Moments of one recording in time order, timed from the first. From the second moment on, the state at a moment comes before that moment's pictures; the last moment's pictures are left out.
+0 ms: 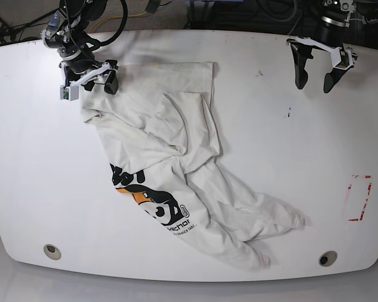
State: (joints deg) left arm 45.3 -21.7 -9.0 103.0 -25.2 -11.2 -14.3; right arm -15.6 -7.1 41.8 97.5 24.6 38.9 -53.2
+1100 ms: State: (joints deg) left arm 6.5 -12.5 -17.3 100.0 -25.0 -11.1 26.8; right arm -28.3 -3.1 36.9 110.3 21.9 40.6 -55.2
